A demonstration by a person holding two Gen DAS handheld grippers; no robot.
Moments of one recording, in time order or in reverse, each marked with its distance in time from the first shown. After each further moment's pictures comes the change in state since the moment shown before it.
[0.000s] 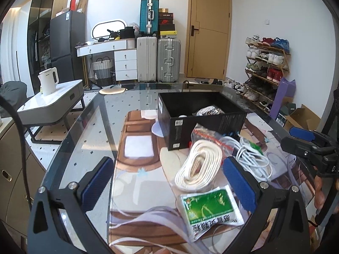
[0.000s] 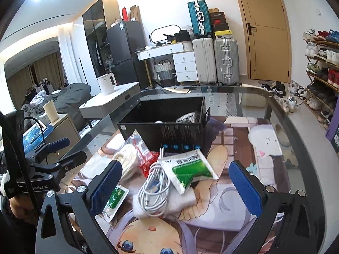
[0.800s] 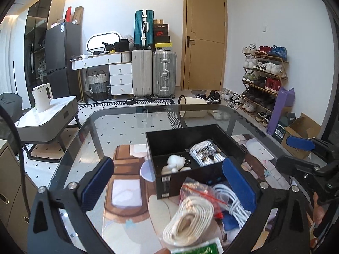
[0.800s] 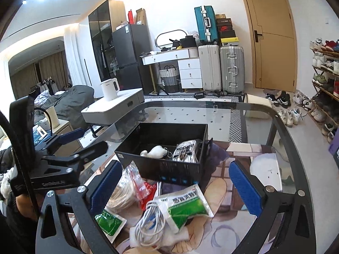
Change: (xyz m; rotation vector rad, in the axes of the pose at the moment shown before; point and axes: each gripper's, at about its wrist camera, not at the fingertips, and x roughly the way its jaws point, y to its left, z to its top) left arm 0.029 -0.016 0.067 0.029 -0.079 -0.014; right arm 0.012 -0.009 0.056 -0.030 -0.041 0.028
